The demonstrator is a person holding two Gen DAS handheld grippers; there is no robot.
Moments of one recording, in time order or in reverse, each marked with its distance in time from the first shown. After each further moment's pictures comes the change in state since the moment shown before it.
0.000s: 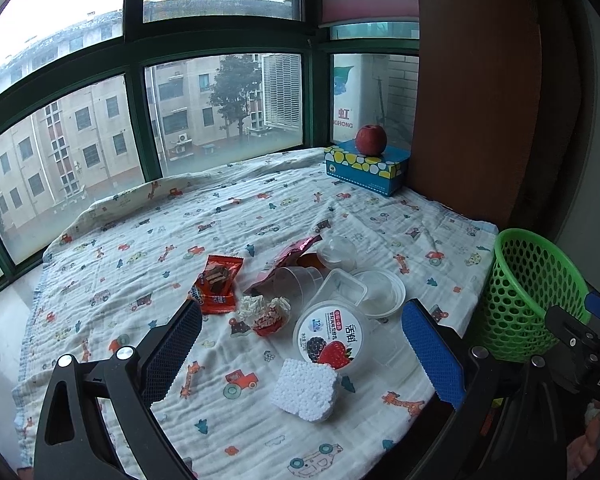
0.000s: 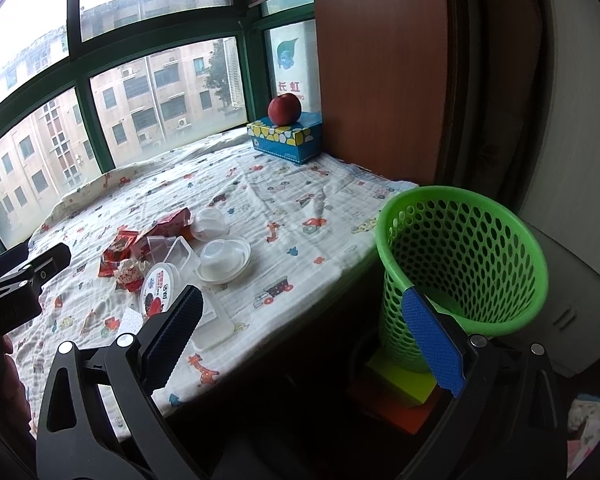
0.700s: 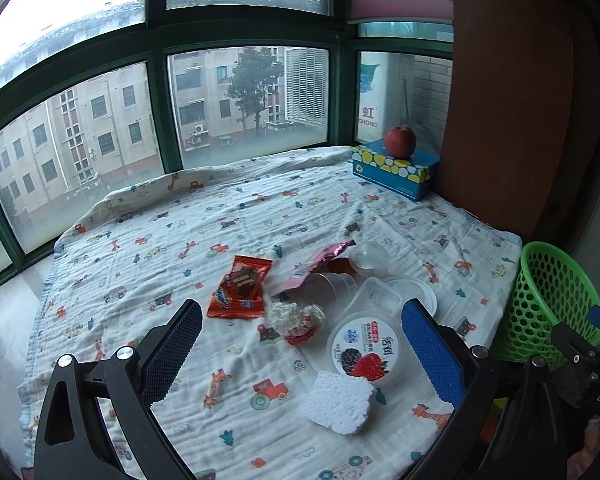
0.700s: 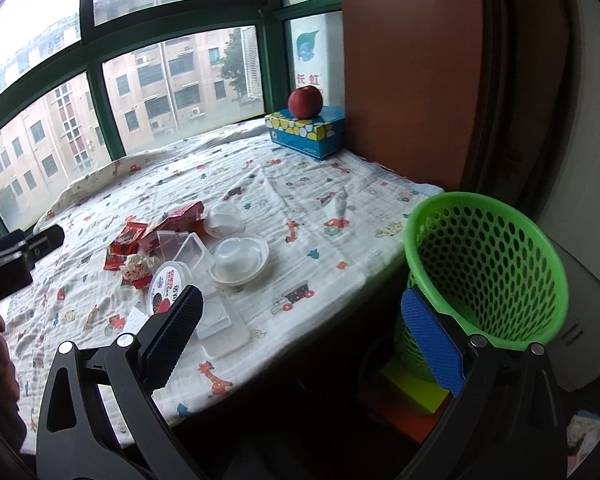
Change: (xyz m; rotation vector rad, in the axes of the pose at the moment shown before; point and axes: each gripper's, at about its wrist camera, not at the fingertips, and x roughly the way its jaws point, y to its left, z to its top) left arm 0.015 0.031 0.013 -0.053 0.017 0.058; right arm 0.025 0.021 0.009 -0.053 0.029 0.039
